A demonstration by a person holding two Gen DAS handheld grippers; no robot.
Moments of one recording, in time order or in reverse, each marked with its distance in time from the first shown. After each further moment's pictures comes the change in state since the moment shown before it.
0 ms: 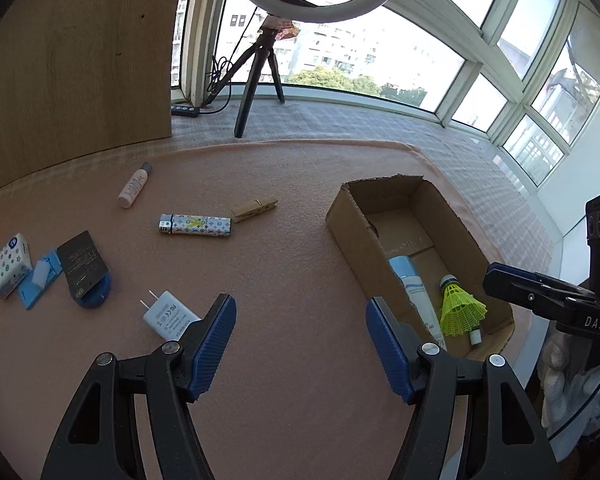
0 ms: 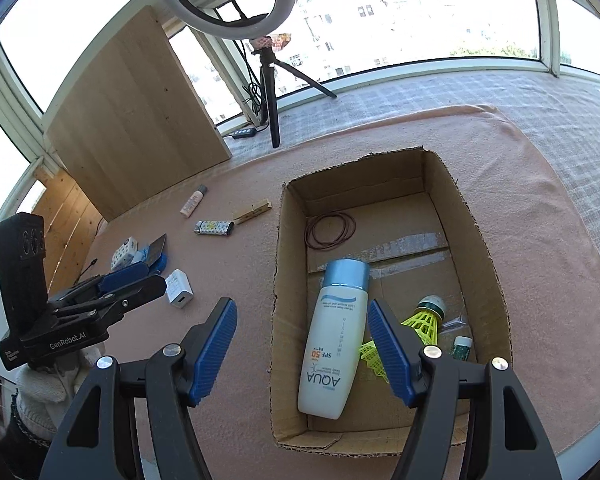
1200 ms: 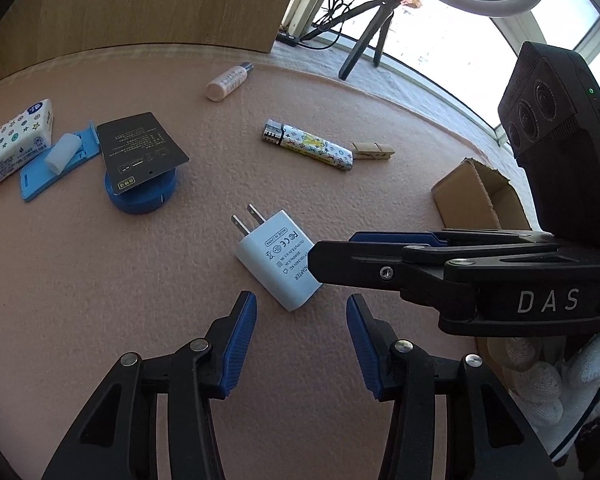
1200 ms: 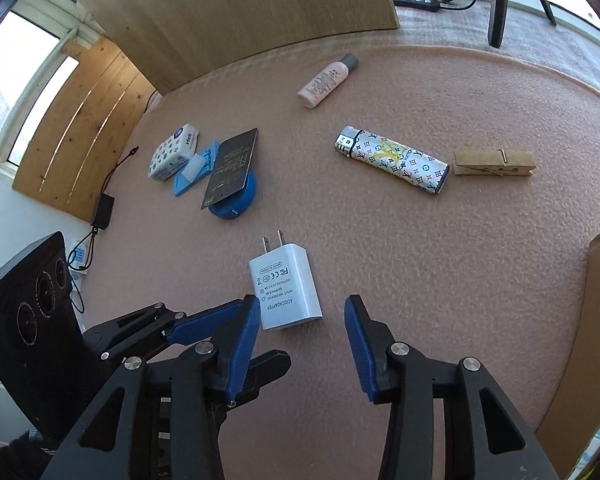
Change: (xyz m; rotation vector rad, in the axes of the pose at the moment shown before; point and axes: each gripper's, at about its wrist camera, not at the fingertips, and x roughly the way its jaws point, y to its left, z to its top) left arm 0.051 0.101 -0.041 -0.257 0.096 0.015; right arm 0.202 0.141 0.021 -0.247 0.458 0.232
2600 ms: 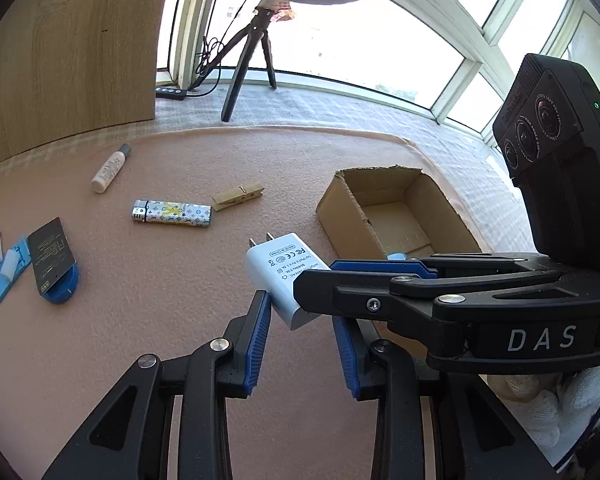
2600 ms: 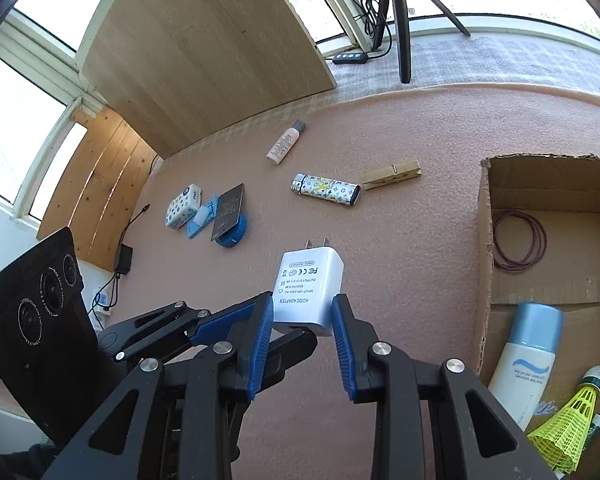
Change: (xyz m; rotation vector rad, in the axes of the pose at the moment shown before) left arm -0.020 -0.123 0.014 0.247 -0.065 -0.082; right arm -0.103 -0.033 -0.044 0.132 -0.200 0.000
